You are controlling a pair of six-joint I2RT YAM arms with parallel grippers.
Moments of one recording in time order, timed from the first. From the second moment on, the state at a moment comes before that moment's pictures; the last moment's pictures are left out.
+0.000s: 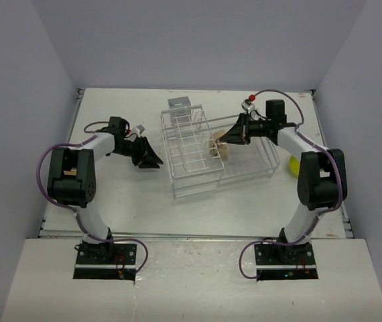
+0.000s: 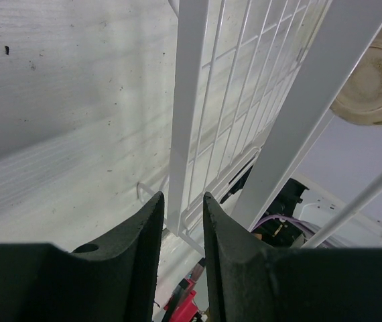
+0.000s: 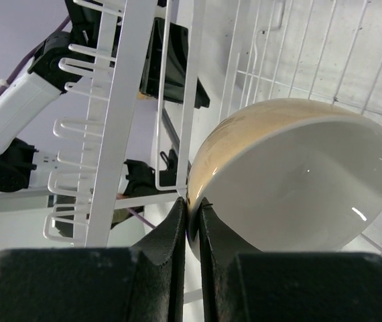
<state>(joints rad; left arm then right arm) -0.07 1.82 1.11 -0.56 0.85 -0.54 0.11 1.80 1.22 -0.16 -1.16 0.62</state>
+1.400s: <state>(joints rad) -0.07 1.82 1.06 -0.54 0.86 -0.53 0.04 1.44 1.54 -0.71 0.04 0.34</state>
